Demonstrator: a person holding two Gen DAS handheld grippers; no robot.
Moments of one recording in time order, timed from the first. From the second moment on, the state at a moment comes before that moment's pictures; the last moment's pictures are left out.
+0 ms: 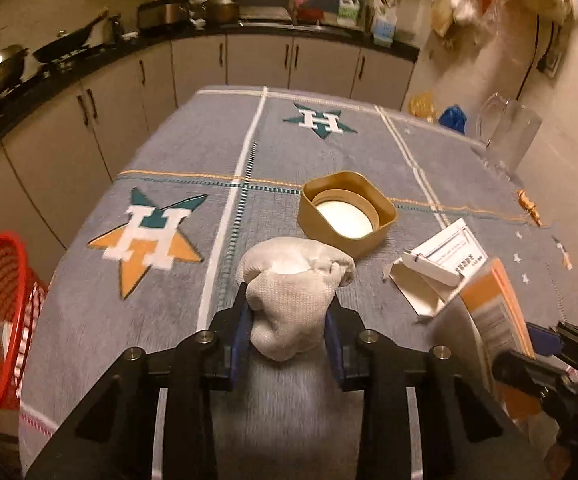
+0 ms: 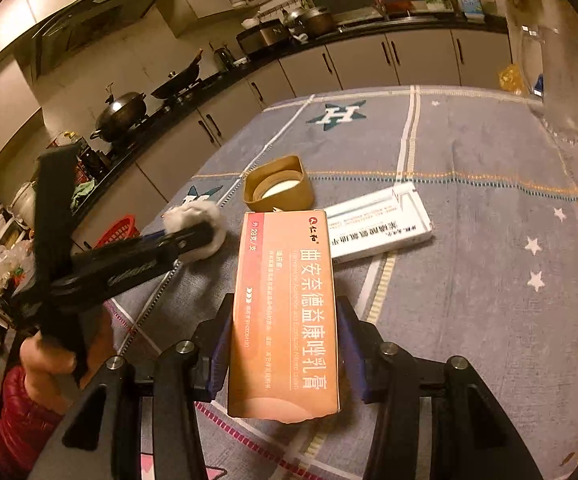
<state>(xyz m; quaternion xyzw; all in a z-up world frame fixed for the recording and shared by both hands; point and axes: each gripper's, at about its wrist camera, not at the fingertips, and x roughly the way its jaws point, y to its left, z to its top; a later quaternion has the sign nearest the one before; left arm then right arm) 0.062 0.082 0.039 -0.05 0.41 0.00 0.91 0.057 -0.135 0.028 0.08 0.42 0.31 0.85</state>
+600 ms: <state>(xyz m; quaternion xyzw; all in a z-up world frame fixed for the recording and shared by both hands) 0.029 0.082 0.054 -0.02 0.32 0.05 0.95 0.048 -0.116 0.028 0.01 0.38 0.28 0.88</state>
